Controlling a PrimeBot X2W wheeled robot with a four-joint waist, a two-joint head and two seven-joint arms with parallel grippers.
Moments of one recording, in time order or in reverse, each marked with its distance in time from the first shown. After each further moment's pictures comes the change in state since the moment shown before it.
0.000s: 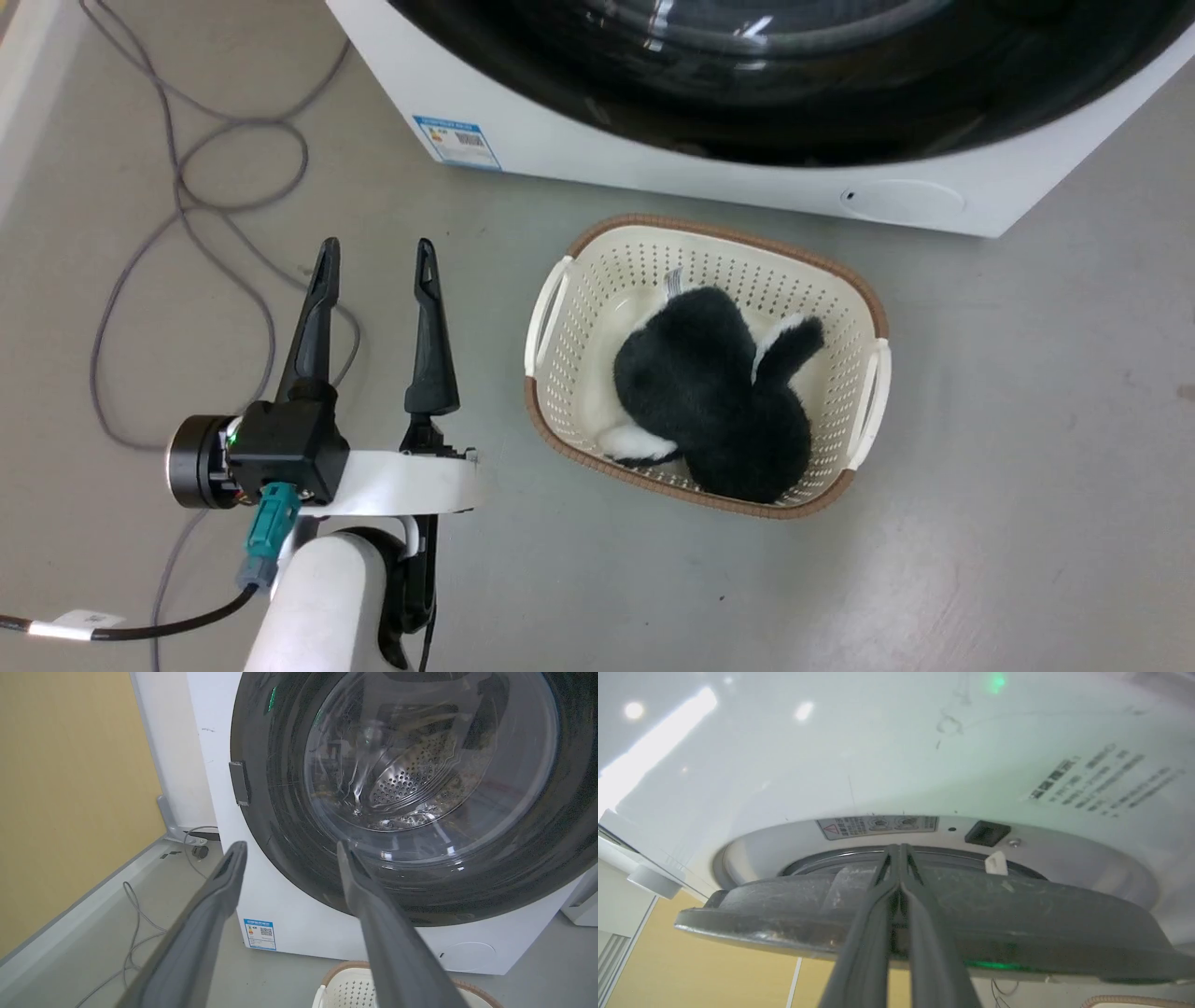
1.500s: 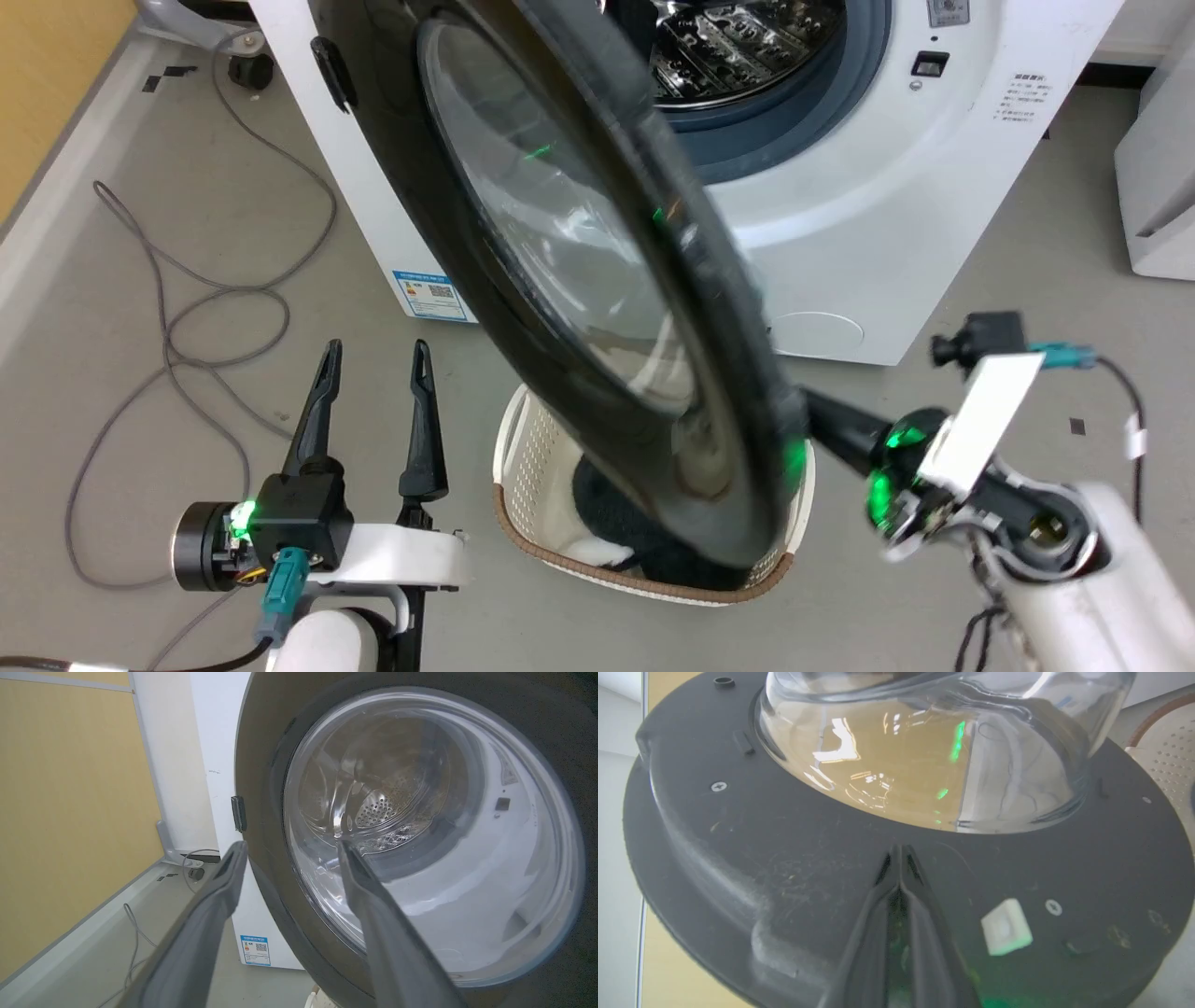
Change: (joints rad) left arm 0.134 0.000 0.037 0.043 0.045 -0.028 0.000; right arm 0.668 0.184 0.272 -0.464 0.062 0.000 0.376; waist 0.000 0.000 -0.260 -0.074
